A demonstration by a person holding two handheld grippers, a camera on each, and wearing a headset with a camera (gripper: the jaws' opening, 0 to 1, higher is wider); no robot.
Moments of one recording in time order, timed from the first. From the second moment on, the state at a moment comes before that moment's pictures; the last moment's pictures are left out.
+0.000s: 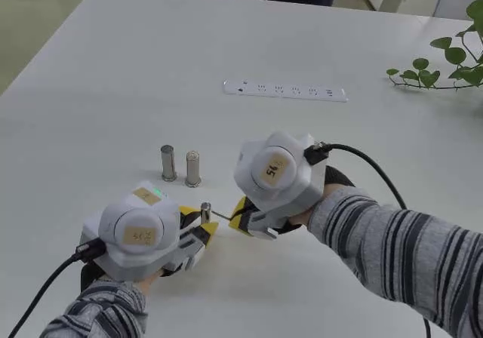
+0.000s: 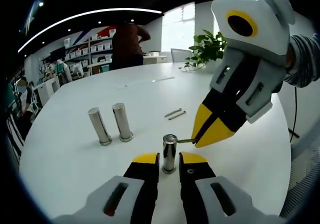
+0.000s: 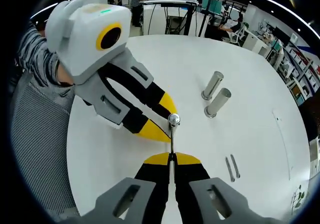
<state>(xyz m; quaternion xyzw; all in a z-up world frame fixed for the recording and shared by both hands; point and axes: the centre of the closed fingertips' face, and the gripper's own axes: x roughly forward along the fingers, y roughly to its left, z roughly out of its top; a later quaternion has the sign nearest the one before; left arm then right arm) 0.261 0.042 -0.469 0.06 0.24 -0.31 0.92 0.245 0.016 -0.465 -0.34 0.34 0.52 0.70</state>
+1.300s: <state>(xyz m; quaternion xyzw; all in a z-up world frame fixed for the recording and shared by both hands) 0.258 0.044 -0.480 0.09 0.25 -0.29 0.92 0.245 0.030 -0.450 -0.31 0.35 0.51 0.73</state>
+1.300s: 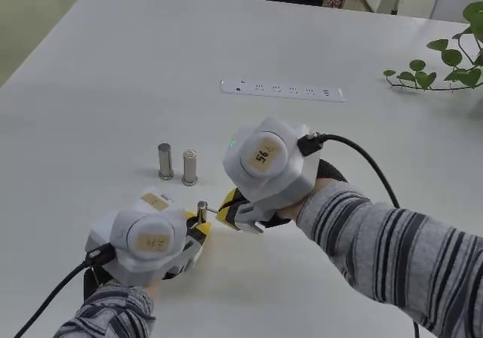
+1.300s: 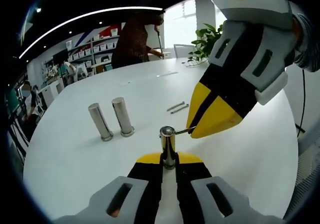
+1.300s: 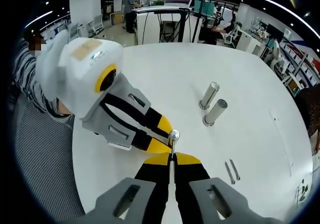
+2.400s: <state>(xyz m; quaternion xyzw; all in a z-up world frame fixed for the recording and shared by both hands) 0.258 0.044 -0.480 0.07 0.25 -0.27 0.93 0.245 0.037 -0.440 -0.29 0.32 0.51 0.74</state>
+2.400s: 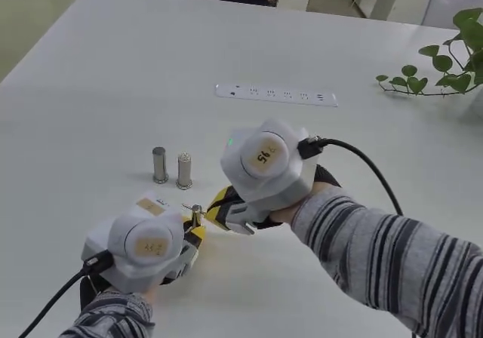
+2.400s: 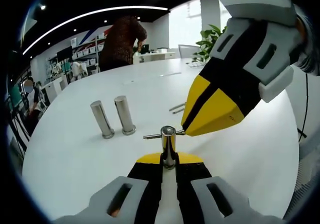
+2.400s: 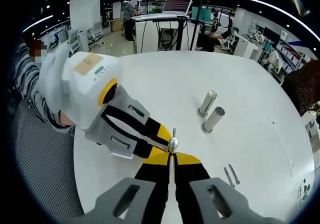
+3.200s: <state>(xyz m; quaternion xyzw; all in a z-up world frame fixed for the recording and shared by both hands) 0.259 0.045 -0.480 0.07 0.25 -0.25 0.93 0.250 0.035 -0.443 -0.27 0.33 0.48 0.77</state>
